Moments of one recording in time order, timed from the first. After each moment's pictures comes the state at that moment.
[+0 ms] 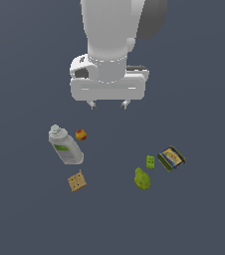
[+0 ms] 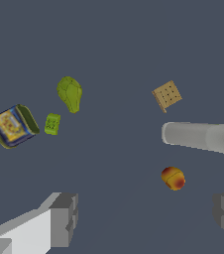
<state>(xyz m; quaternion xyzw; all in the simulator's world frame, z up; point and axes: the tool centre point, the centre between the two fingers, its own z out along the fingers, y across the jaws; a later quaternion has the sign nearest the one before) -0.006 -0.012 0.325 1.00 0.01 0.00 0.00</state>
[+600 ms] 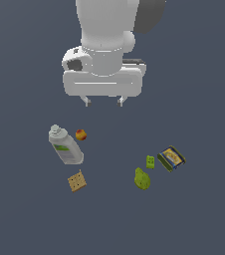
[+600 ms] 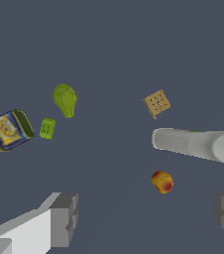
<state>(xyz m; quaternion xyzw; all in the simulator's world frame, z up) 0.001 -0.025 0.344 1.00 0.02 0.01 0.02</state>
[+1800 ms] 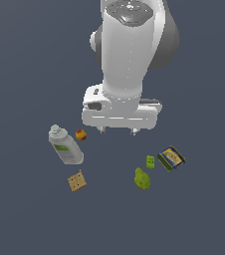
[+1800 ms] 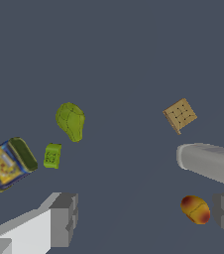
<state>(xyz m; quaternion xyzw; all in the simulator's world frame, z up) 0.059 0.017 0.279 1.00 -0.02 0.01 0.01</state>
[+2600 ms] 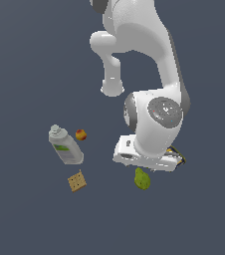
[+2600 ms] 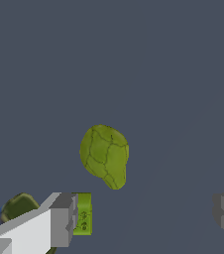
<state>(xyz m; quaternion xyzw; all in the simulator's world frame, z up) 0.117 0.102 0.140 1.00 -0.09 0.00 0.00</state>
